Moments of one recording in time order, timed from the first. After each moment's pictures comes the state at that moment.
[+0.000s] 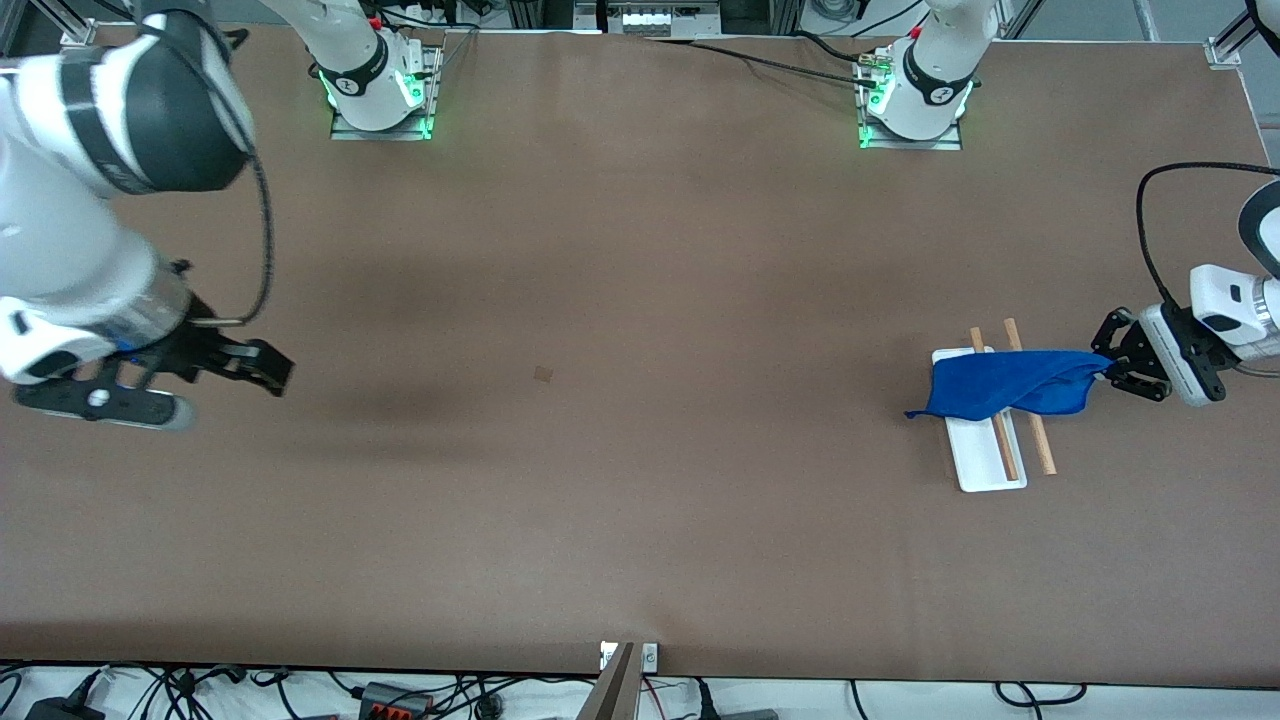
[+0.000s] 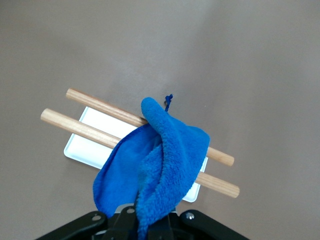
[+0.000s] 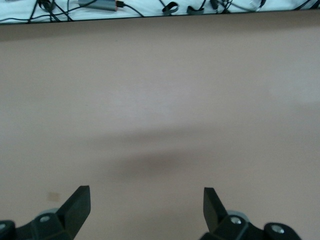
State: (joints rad) left arm 0.50 0.34 -0.21 -1.84 -0.36 2.03 1.58; right arm 0.06 0.34 0.12 -1.30 -0.17 1.72 0.29
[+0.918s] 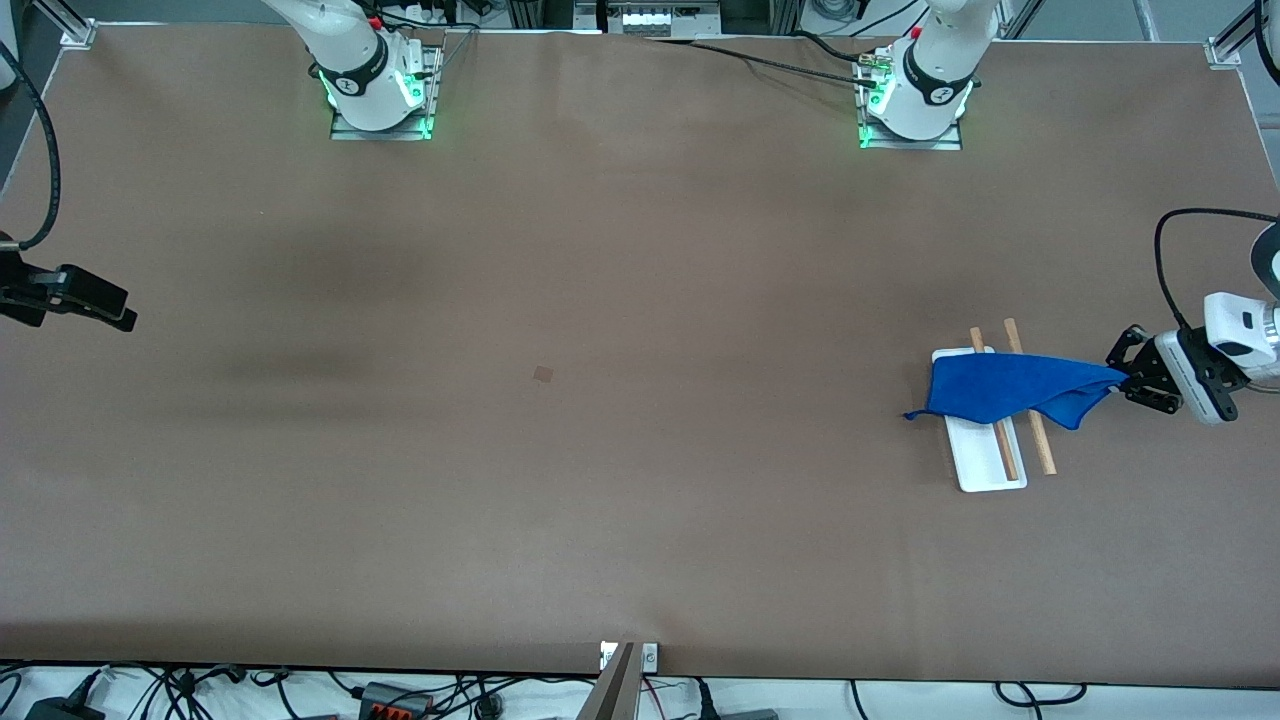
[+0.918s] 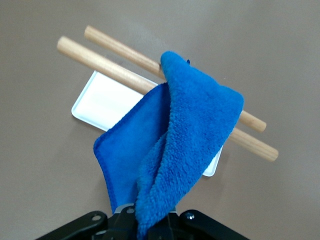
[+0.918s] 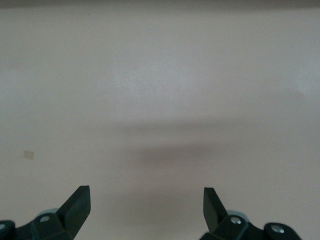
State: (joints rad) left arm 0.58 0.47 -0.21 -1.77 -0.33 2.03 1.58; right arm 0.00 0.23 -0.05 -1.34 -0.01 1.60 -0.01
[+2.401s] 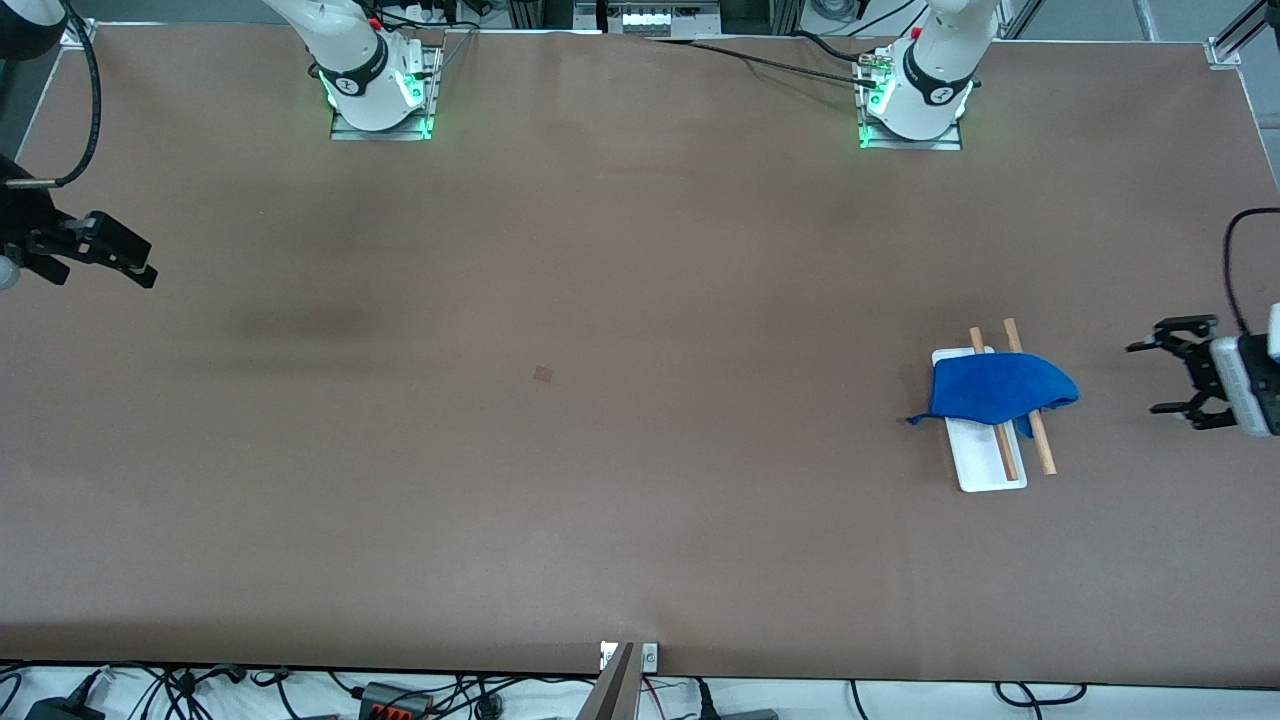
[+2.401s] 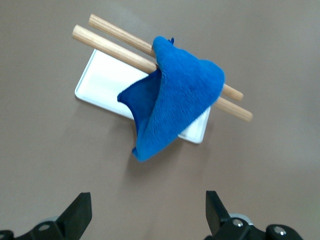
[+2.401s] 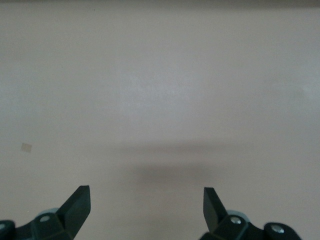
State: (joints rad) left arm 0.59 0.57 -0.20 -1.43 -0.19 1.69 1.57; right arm -0.01 0.00 -0.03 -1.67 -0.02 1.78 -0.02
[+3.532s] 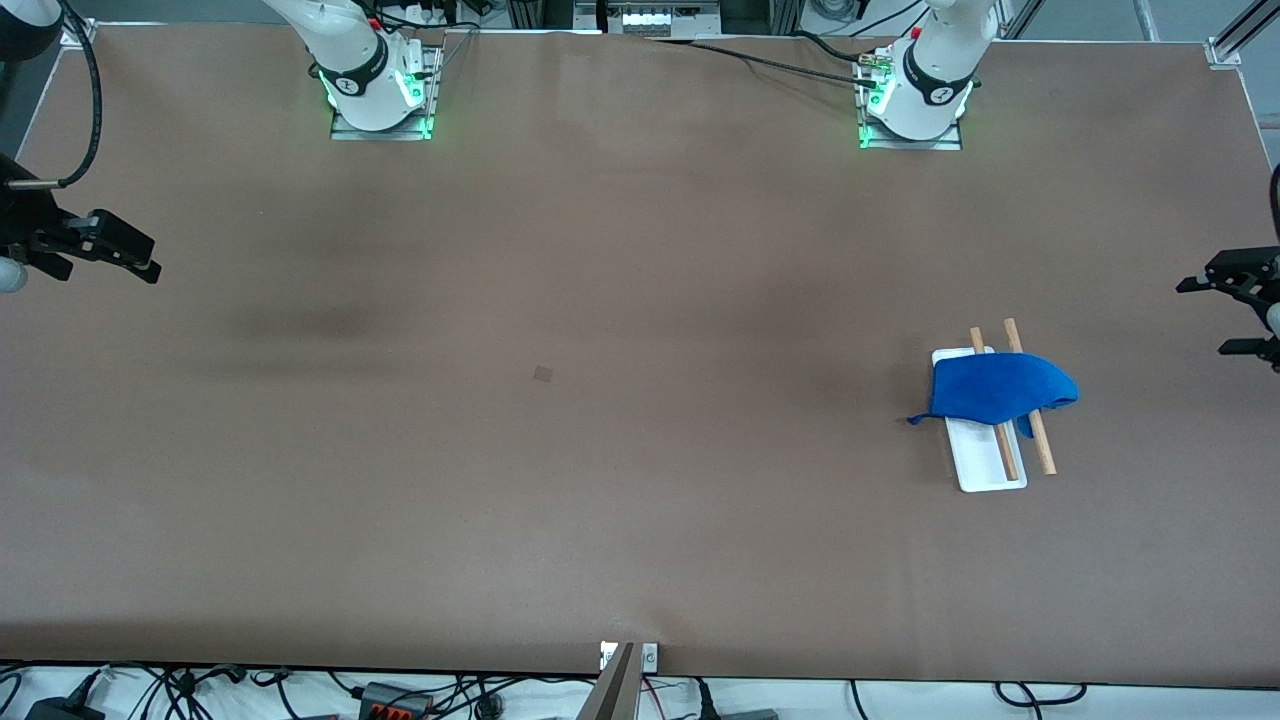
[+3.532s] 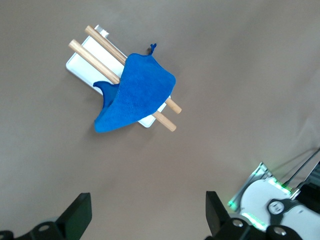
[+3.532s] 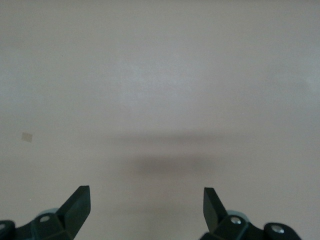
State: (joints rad) left arm 0.42 0.44 -0.22 -1.19 -0.02 1.29 0.94; right arm -0.01 0.02 -0.02 -1.64 -0.02 1.71 -0.02
